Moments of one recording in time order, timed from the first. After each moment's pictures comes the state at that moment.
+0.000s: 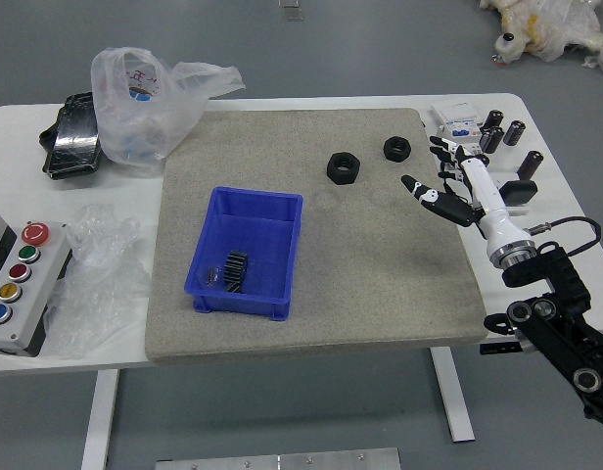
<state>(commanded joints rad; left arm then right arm) -0.07 0.18 -1.16 -0.34 1.15 -0.02 0.43 0.27 -0.33 1.06 1.31 -1.35 -0.31 0.16</state>
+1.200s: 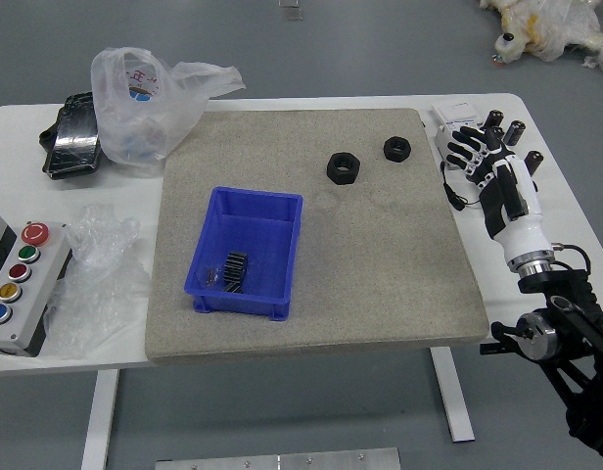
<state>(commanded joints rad) -0.06 0.18 -1.16 -0.34 1.14 -0.02 0.44 0.23 -0.32 1.11 1.24 -0.74 -0.12 0.49</state>
